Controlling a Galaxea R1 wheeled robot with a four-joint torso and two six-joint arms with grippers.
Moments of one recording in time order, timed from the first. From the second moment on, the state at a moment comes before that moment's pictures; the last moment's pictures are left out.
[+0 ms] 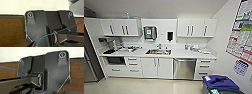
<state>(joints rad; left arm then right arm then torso) 1.47 2.77 -2.42 0.01 0.03 0.01 -1.49 2.72 -2.29 0.01 -0.05 -0.01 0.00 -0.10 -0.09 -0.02</state>
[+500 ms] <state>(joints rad) 1.47 2.79 -2.41 0.01 0.03 0.01 -1.50 2.70 -2.31 0.01 -0.05 -0.01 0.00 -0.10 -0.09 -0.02</state>
